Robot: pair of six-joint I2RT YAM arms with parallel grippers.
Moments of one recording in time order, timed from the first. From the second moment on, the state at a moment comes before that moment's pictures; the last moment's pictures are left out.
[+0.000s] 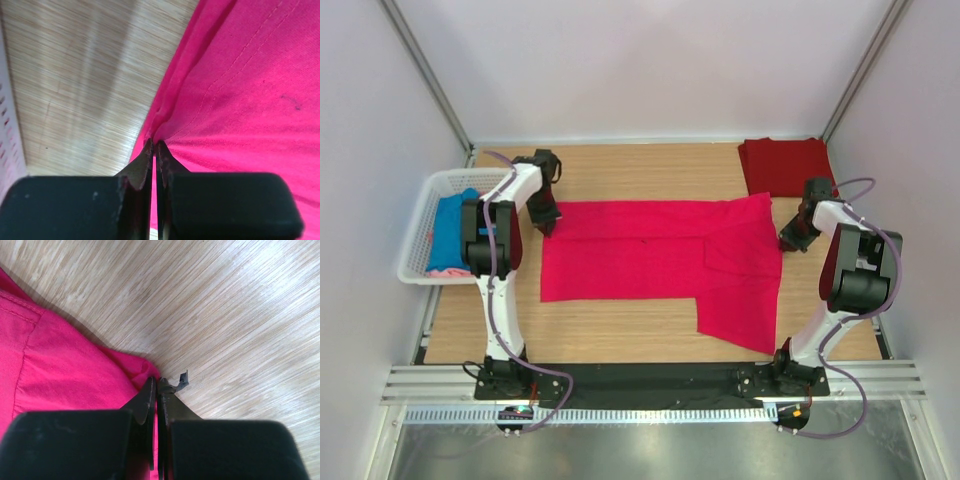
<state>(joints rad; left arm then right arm) -0.10 2.18 1.74 -1.03 -0.19 -0.47 -0.23 1.77 1.10 -0.55 0.07 0.58</state>
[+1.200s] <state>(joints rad) -0.15 1.83 1.67 -1.04 -0.13 -0.48 -0.13 1.48 1.23 -1.13 0.28 0.76</state>
